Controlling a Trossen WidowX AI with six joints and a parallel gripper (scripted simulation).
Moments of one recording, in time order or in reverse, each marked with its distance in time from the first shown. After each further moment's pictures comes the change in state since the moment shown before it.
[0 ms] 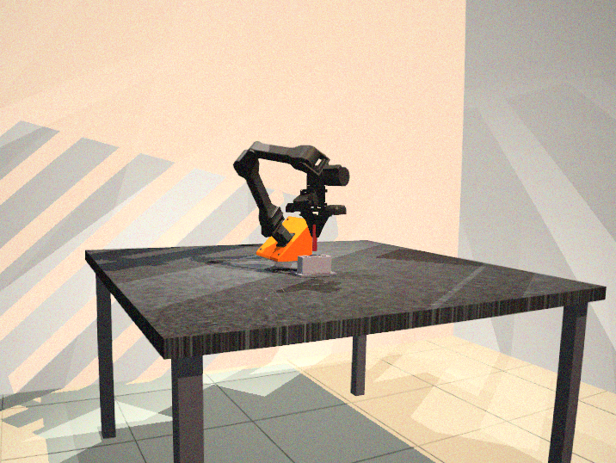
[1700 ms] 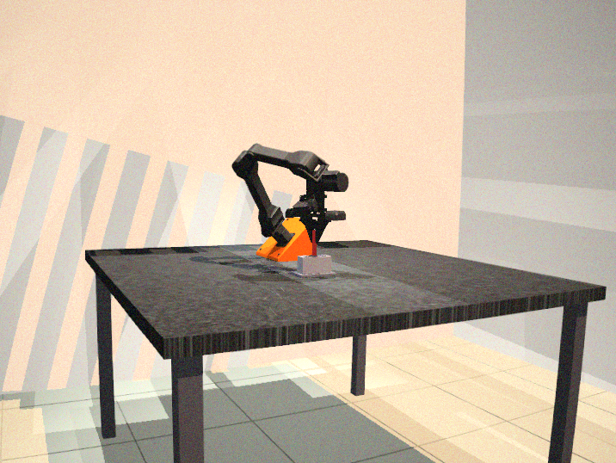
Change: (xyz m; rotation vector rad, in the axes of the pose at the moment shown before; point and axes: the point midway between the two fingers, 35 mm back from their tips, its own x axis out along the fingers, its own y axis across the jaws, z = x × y) arm 0.017 0.000 0.001 -0.003 -0.001 -0.001
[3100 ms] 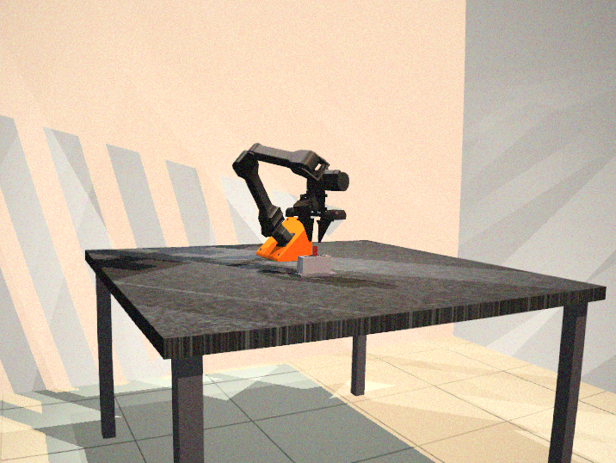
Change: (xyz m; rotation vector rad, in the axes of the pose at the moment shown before) arm -0.002 0.000 -0.001 -0.006 -0.001 -0.004
